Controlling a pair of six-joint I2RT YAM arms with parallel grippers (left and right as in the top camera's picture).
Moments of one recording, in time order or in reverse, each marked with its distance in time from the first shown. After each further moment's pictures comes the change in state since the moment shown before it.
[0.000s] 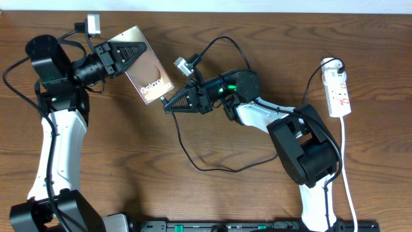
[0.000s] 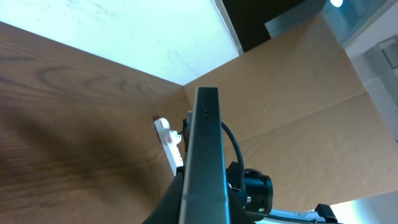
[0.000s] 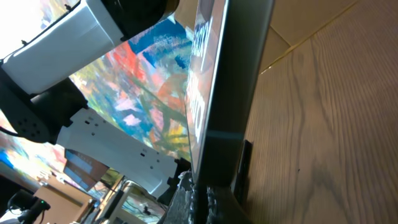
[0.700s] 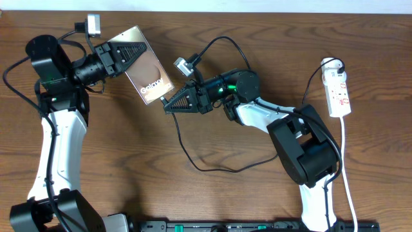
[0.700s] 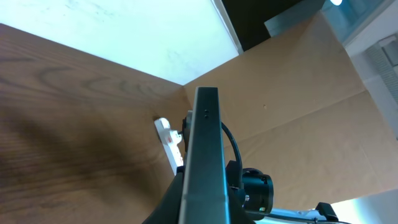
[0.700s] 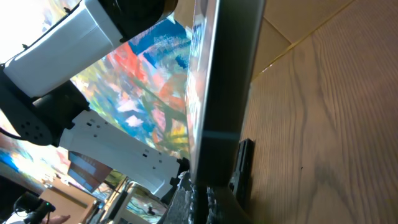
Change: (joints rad) left arm 0.000 0.000 0.000 0.000 0.002 0.011; right arm 0.000 0.000 0.000 0.002 0.000 0.025
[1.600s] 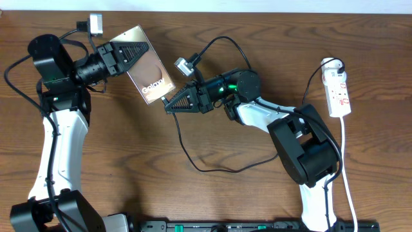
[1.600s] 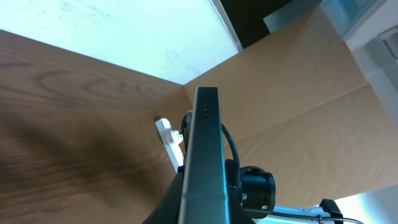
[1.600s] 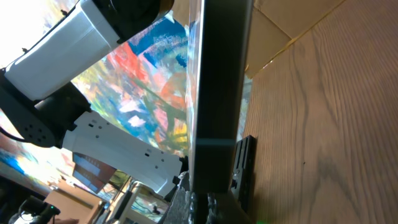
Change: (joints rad) left arm -0.014 0.000 0.000 0.007 -0.005 0.023; right arm -0.005 0.000 0.000 0.000 -0.009 0.029
